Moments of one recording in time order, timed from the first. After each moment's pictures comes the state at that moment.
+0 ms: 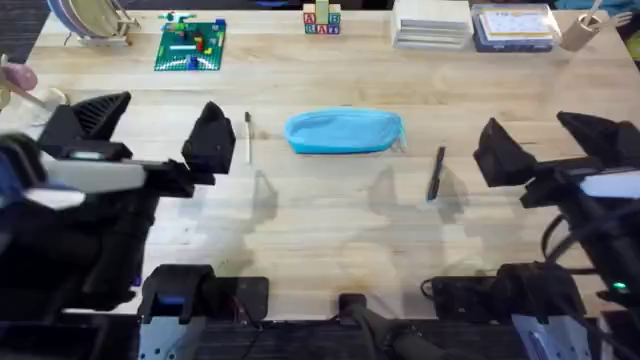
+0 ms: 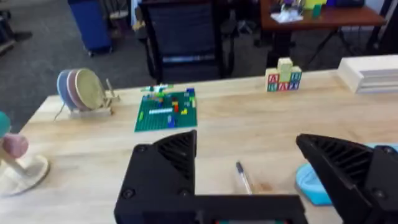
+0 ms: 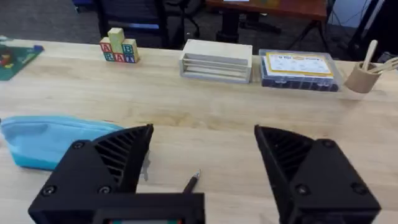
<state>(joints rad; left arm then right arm) -0.01 0.10 0.45 -0.45 0.01 0.07 0.00 0.02 0.37 -0.50 -0.06 -0.01</state>
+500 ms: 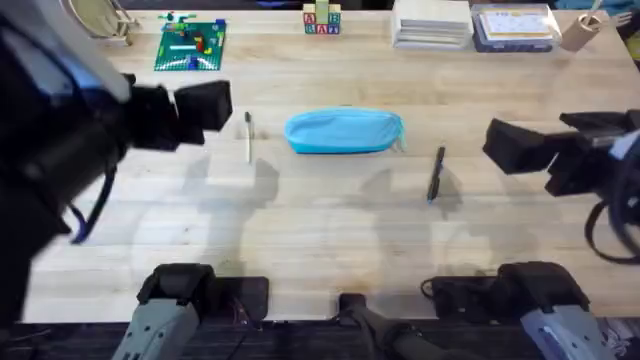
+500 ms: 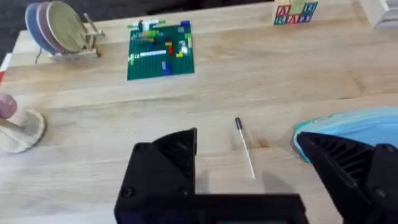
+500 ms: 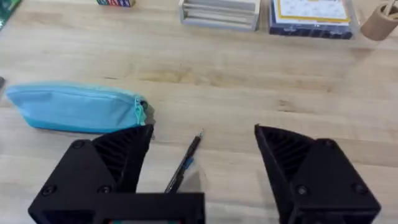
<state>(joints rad) -0.01 0.64 0.87 -0.74 0.00 0.08 0.00 0.40 0.70 -0.78 -0.06 -0.01</state>
